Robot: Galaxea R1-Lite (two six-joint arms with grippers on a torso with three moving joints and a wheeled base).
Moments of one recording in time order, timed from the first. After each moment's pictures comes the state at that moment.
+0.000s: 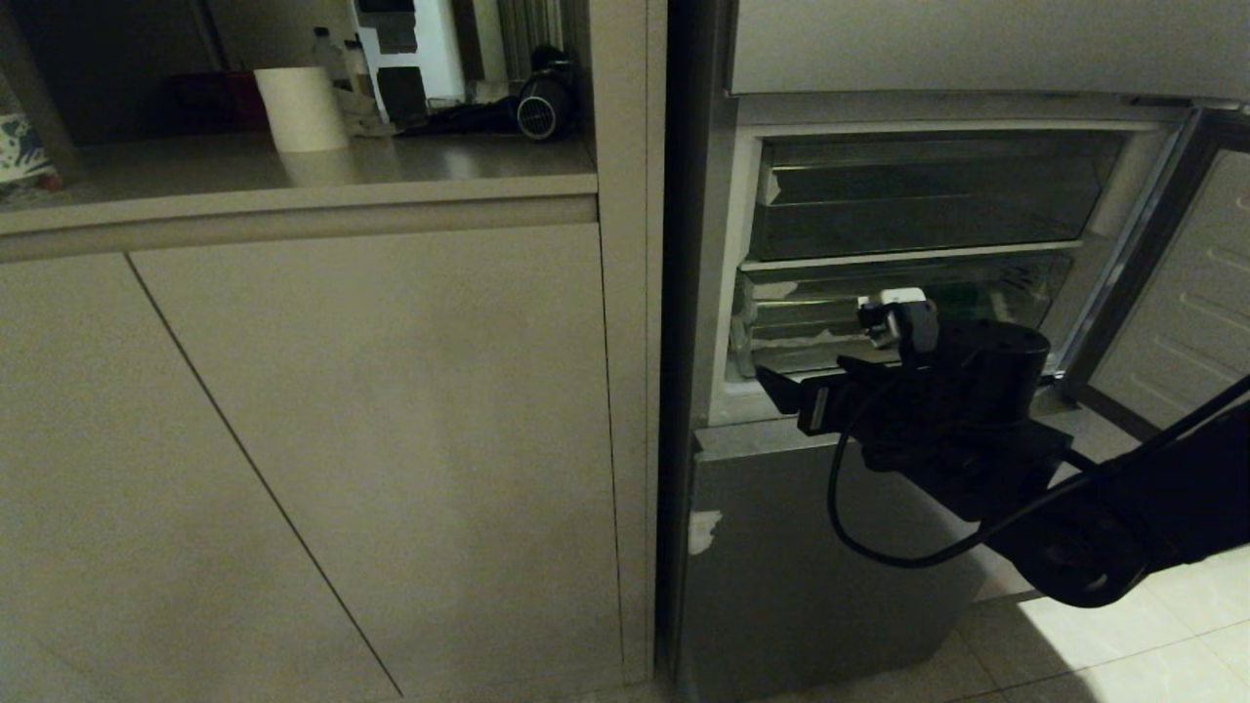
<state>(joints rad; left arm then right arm) -0.01 0.00 0.00 0.00 0.00 0.00 0.42 1.93 -0.84 -1.05 -0.14 0.07</state>
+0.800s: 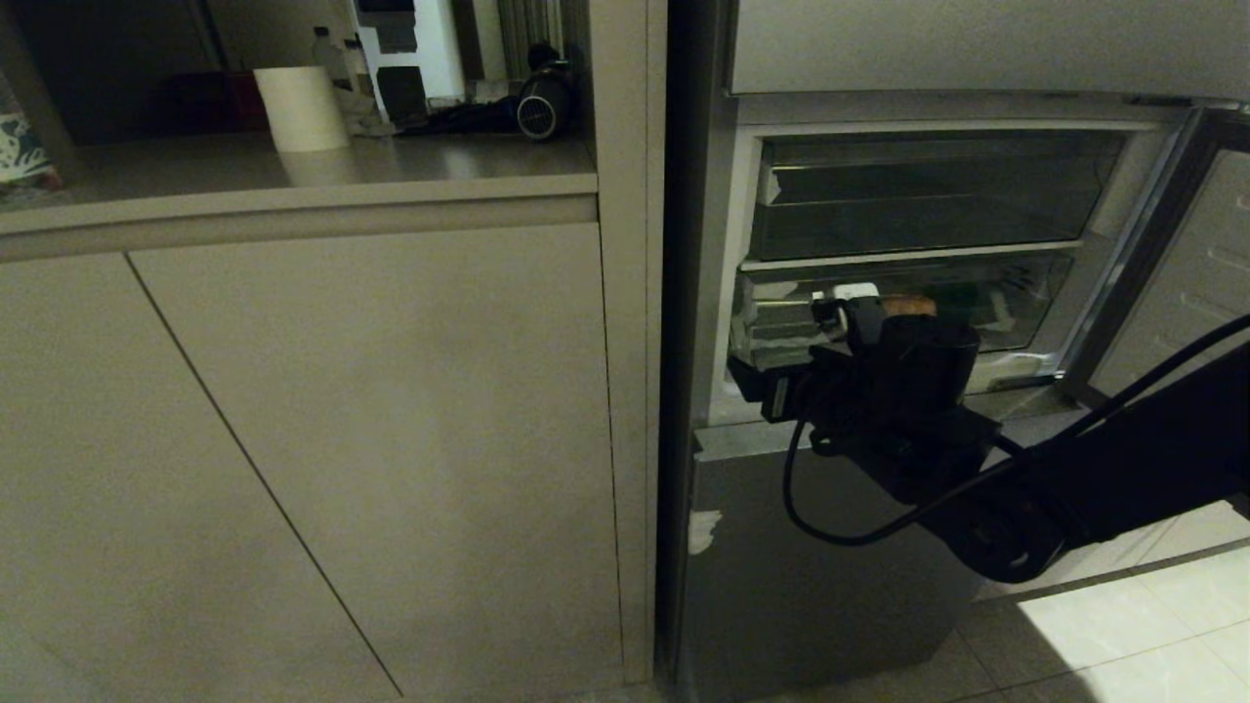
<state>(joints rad) -0.01 0.00 0.00 0.00 0.00 0.00 0.47 2.03 -0.98 -1.05 -0.22 0.04</state>
